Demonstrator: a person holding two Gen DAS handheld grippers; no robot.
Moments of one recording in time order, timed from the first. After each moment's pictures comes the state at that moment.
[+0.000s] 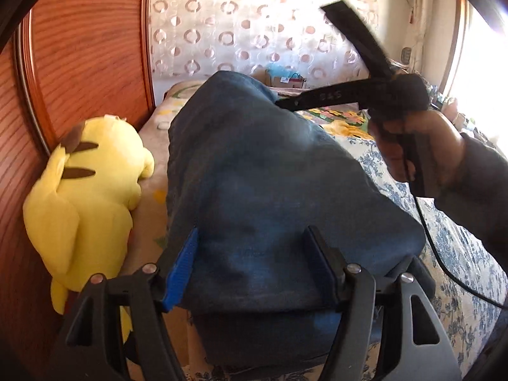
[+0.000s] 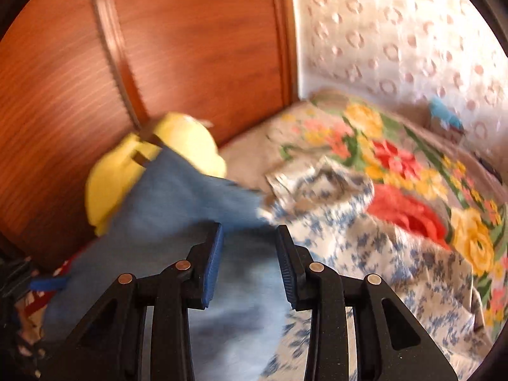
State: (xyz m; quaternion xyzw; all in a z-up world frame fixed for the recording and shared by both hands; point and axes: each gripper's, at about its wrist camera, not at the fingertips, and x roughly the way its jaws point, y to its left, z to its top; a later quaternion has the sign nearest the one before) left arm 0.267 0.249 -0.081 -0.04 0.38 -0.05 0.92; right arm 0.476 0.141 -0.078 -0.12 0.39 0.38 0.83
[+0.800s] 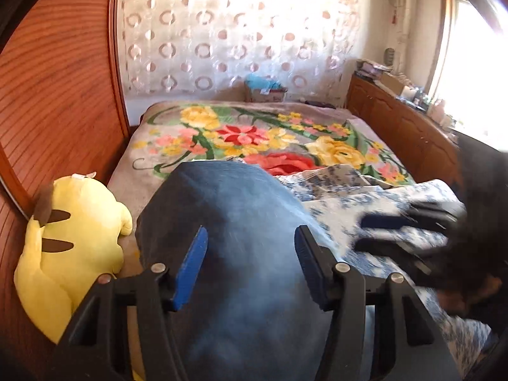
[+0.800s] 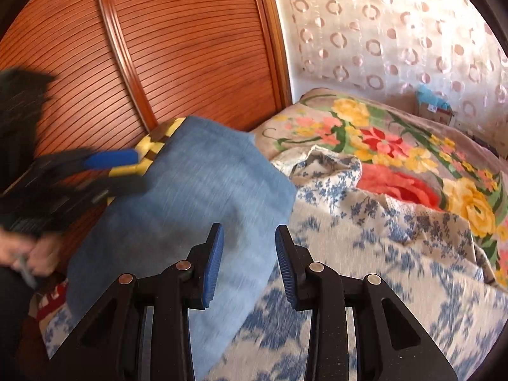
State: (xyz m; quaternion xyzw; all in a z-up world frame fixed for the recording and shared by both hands) left arm 0.372 0.239 -0.034 -0.02 0.38 -0.10 0.92; right arm 0.399 0.059 -0.067 -0.06 0.37 0.39 0.84
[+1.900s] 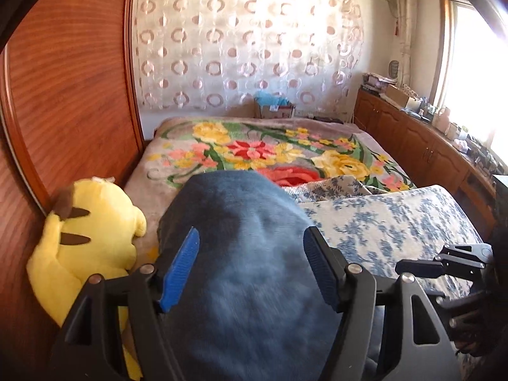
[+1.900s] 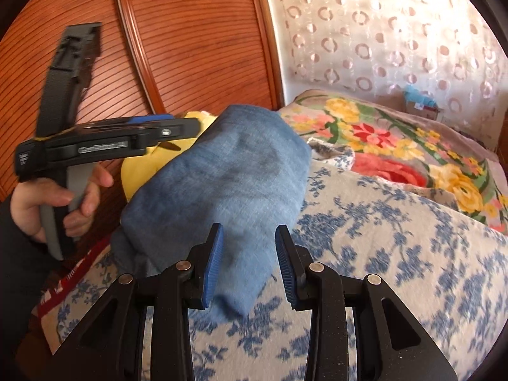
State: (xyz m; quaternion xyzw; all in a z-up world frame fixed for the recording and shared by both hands) left arm 0.306 0.225 -0.006 -0.01 0.32 -0.07 0.94; right arm 0.302 0.032 -0.063 -0.06 0.35 0.36 0.86
